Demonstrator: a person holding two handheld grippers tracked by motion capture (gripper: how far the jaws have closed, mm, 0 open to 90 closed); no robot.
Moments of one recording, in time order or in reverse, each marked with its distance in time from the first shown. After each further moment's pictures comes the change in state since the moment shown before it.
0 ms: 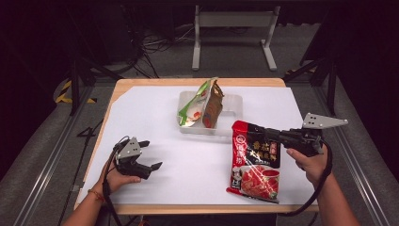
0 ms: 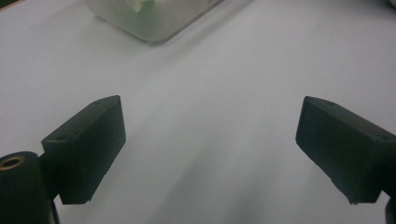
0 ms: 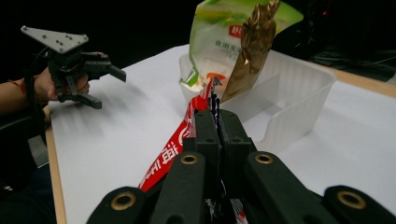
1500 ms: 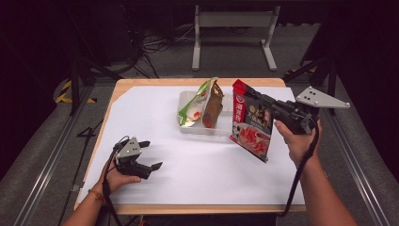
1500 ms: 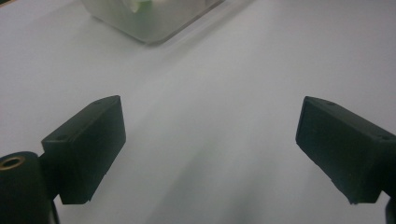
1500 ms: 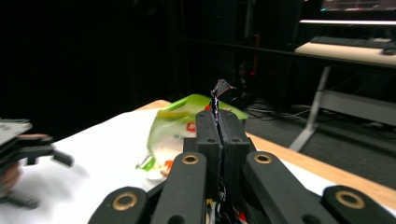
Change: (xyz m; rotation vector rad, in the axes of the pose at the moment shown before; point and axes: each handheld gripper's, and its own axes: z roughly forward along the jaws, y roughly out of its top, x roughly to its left) left arm 0.001 -0.001 0.000 -0.011 -0.013 -0.013; right arm 0.030 0.079 0.022 -0.191 -0.274 -0.055
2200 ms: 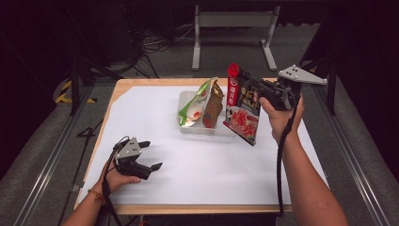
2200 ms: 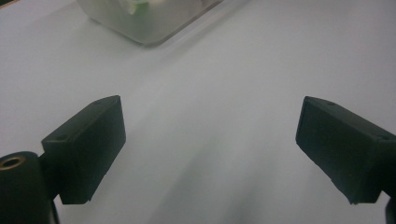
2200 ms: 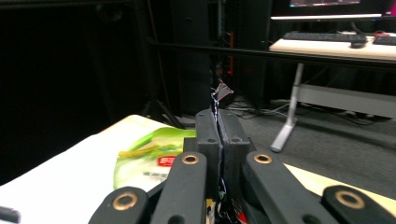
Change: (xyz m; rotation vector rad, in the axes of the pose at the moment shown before) left arm -0.001 0.000 0.000 0.000 -0.007 0.007; right arm -0.012 0.023 0.058 0.009 -0.108 0.062
